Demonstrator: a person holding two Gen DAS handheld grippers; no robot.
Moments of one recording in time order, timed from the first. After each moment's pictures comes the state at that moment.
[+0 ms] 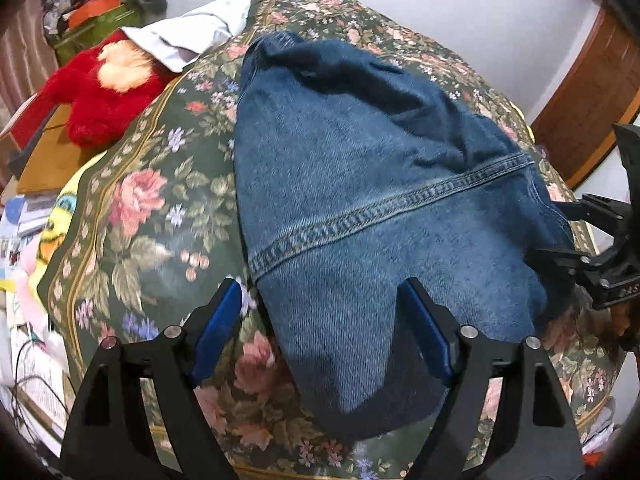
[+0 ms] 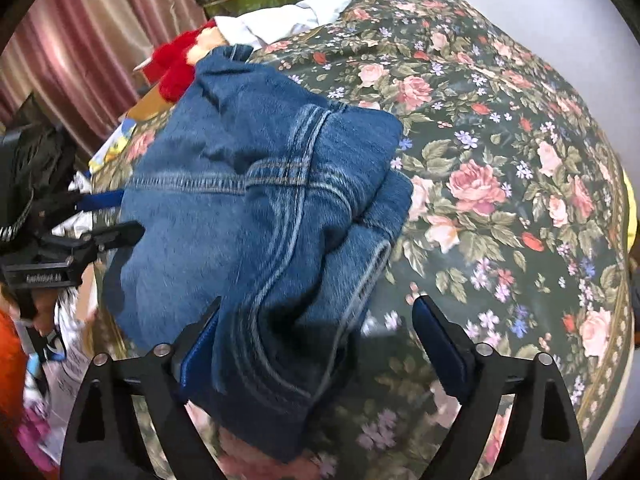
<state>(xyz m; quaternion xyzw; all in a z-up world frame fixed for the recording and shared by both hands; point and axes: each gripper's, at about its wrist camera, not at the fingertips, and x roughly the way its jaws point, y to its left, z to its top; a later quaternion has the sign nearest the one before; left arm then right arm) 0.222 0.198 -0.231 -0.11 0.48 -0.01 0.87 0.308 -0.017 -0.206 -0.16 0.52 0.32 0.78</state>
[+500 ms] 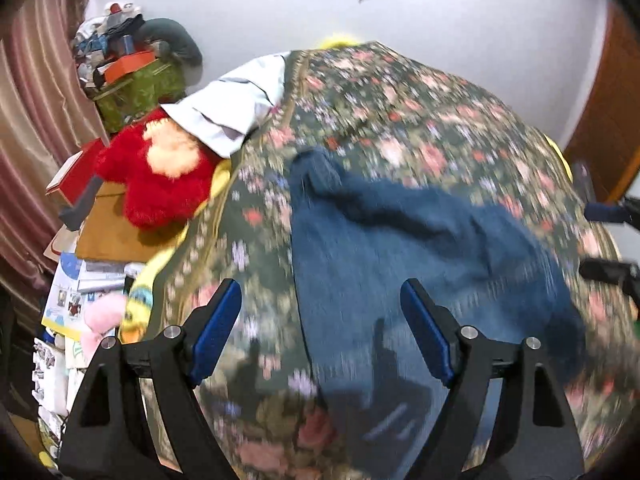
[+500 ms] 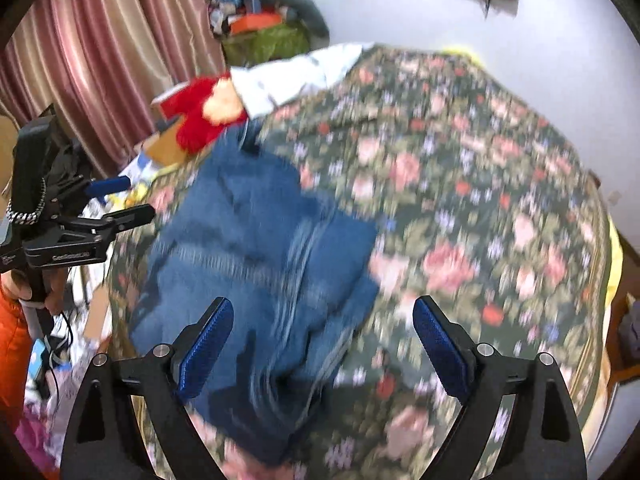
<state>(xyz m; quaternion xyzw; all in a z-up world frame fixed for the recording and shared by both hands) 0.269 0.220 -0.159 -0.05 0.42 0.08 0.90 0.341 -0.003 -0.136 -0.15 0.44 0.34 0.82</state>
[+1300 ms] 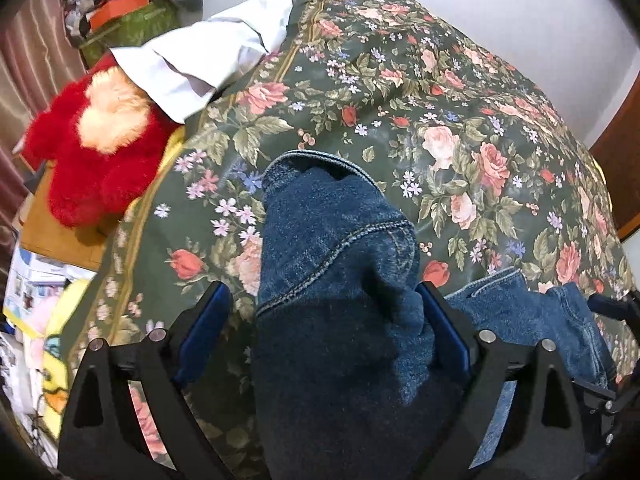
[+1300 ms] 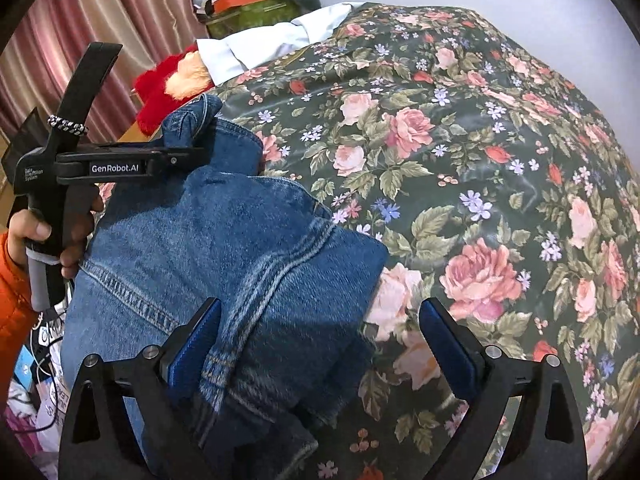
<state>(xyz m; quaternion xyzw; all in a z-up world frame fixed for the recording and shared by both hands) 0.384 0.253 -0.241 -0.10 0.49 0.09 0.86 0.399 0.010 -0.231 -0.14 0.48 0.34 0.79</state>
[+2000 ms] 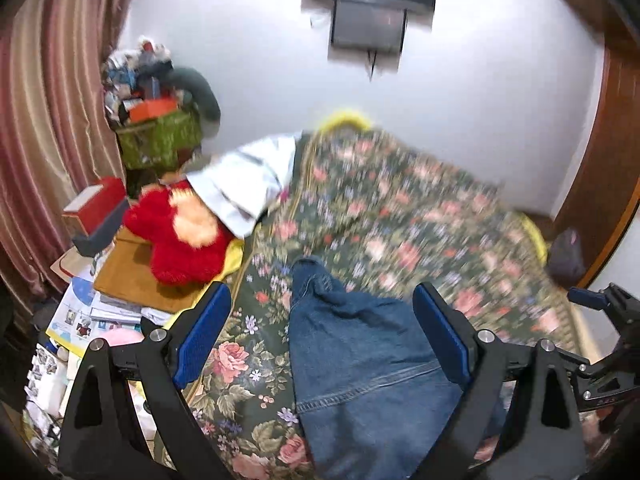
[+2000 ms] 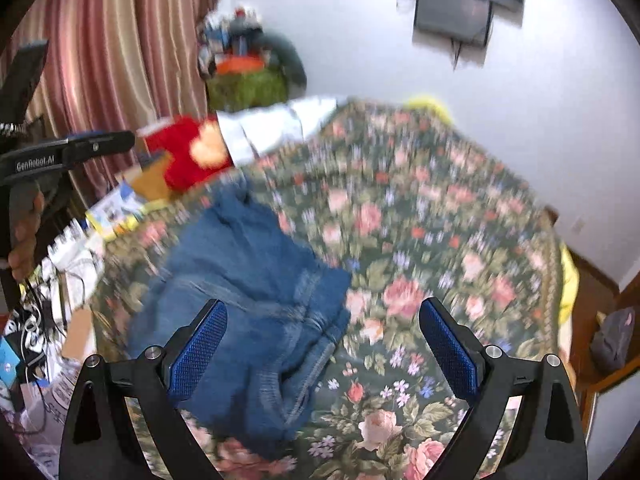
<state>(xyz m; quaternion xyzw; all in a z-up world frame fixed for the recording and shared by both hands) 0.211 0.214 -0.048 -0.08 0.29 0.09 0.95 0.273 -0.037 -0.071 -0.14 0.32 0.31 0.88</state>
